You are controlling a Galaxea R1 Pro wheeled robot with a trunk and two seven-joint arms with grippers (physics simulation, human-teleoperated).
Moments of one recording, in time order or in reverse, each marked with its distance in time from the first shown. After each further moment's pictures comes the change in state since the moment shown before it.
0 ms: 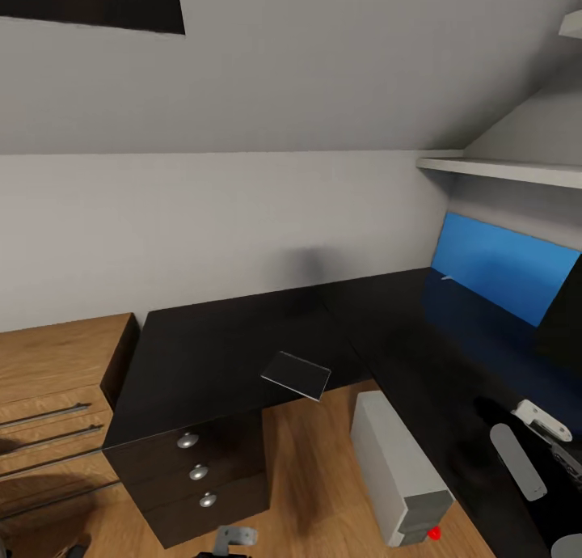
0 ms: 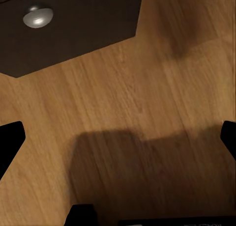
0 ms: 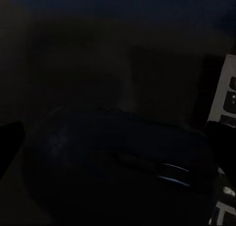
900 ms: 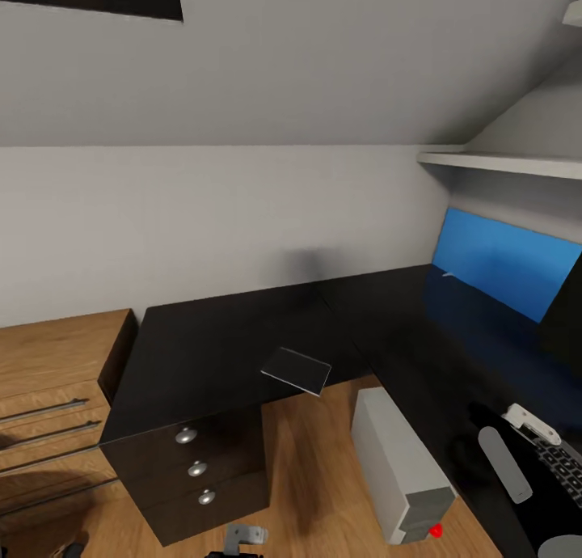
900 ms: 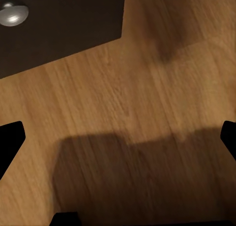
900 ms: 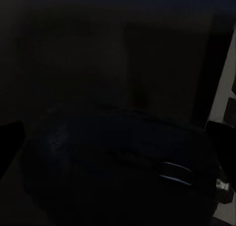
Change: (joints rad) left arm 0.001 -0.033 0.003 -0.006 -0.001 -0.013 0.006; right arm 0.004 0.041 0.008 0.005 0.034 0.001 -0.035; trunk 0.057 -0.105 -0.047
